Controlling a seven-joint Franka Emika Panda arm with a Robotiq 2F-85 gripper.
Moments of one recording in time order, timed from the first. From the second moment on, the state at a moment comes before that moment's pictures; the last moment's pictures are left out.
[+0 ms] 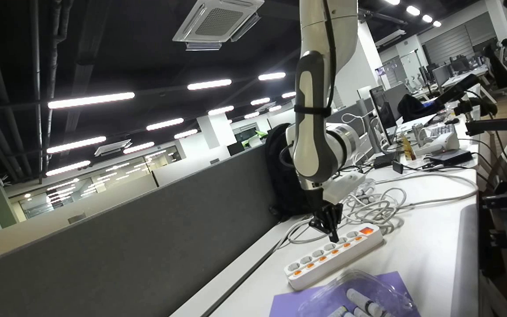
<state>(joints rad) -0.05 0.33 -0.06 -2.45 0.01 2.91 0.09</state>
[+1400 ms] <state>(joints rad) -0.03 0.42 -0.07 -2.38 0.06 2.91 0.12</state>
